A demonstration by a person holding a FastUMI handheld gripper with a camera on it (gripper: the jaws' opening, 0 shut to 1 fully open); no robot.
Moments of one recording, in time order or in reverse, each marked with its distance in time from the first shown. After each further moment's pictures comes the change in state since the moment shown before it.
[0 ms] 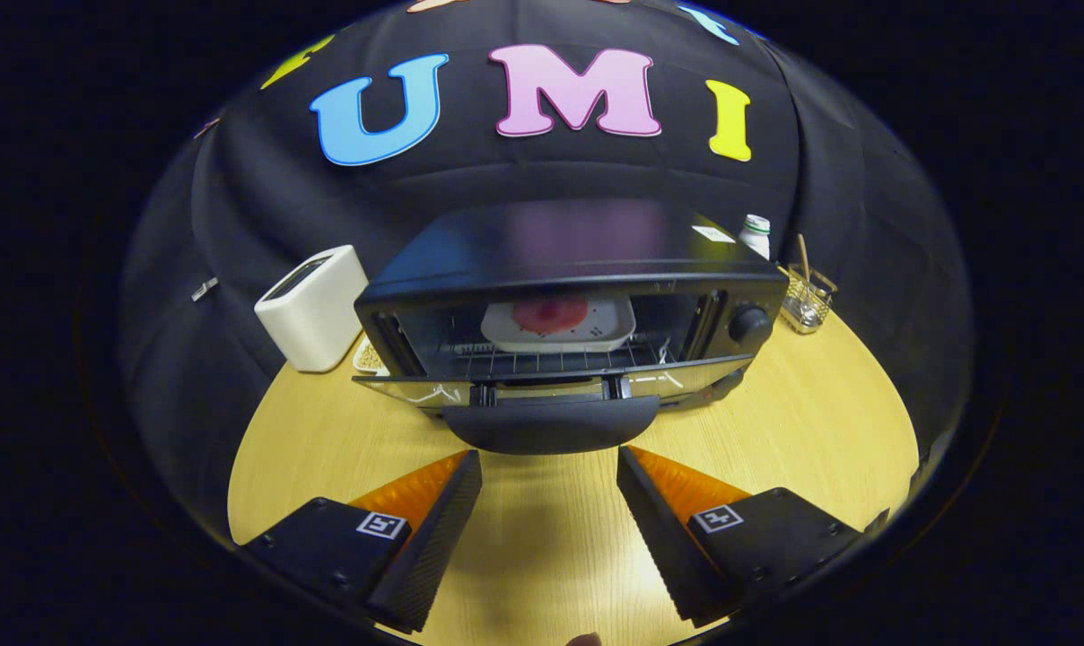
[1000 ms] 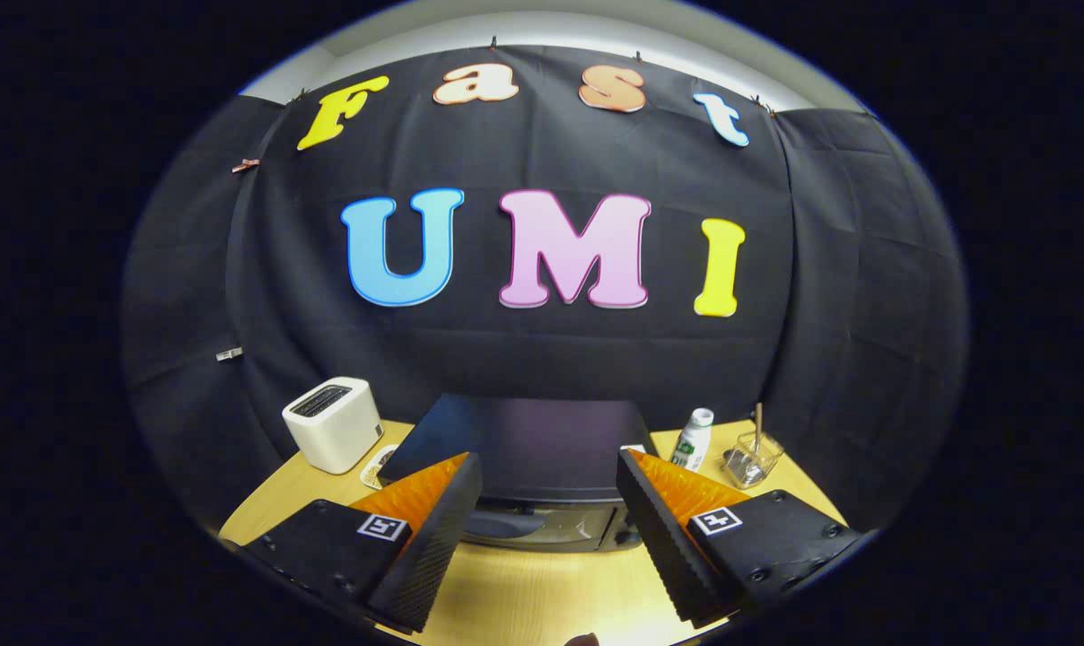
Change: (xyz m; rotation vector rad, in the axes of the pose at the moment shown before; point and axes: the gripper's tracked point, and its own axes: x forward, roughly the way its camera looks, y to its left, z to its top) arm -0.117 -0.056 0.185 -0.104 -0.454 0.018
